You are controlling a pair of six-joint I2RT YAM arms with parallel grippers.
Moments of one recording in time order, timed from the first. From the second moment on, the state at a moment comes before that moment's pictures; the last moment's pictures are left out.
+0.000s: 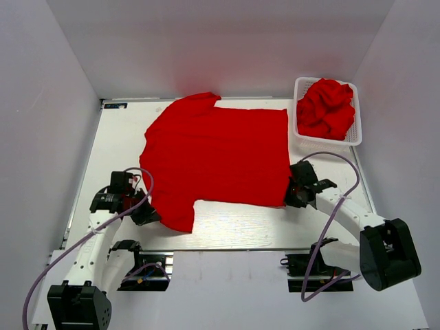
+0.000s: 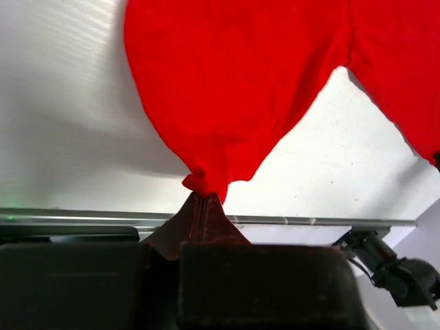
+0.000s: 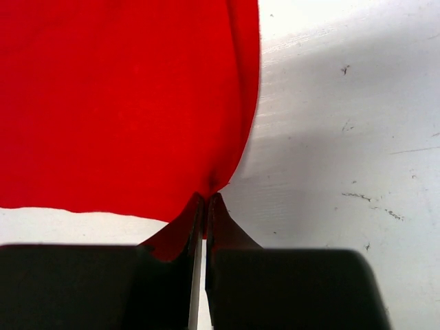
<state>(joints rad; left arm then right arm) -0.03 0.81 0.60 -0.98 0.28 -0.65 0.37 1.17 0.56 -0.48 0.08 0.60</state>
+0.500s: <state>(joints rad) -0.03 1.00 0.72 -0.59 0.36 -0.66 0.37 1.37 0.74 -0.48 0.10 0.50</state>
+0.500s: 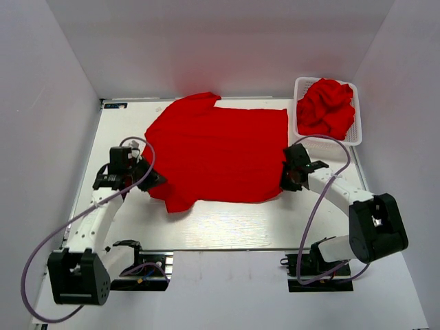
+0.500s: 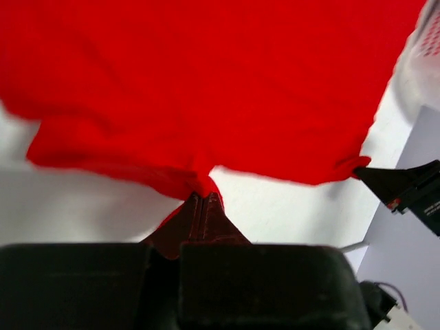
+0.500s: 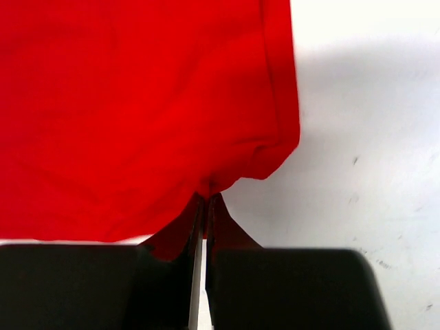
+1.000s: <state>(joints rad) -0.03 1.49 1.14 -0.41 0.34 -0.64 0.34 1.58 1.03 -0.52 0.20 0.44</state>
